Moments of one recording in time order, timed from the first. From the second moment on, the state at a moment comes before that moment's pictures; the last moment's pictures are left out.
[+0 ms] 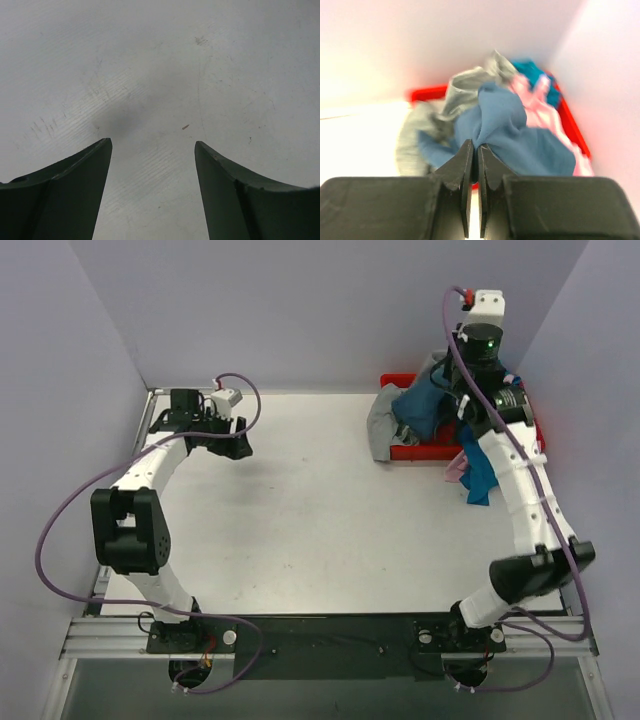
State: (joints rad) left arm -0.06 1.76 1.39 -0.47 0.53 0.22; right arm 0.15 1.65 1.88 -0.56 0.49 0.04
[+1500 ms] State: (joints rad) left arm 0.21 1.60 1.40 -0.49 0.57 0.27; right arm 0.64 1.77 1.45 -0.61 0.11 0.18
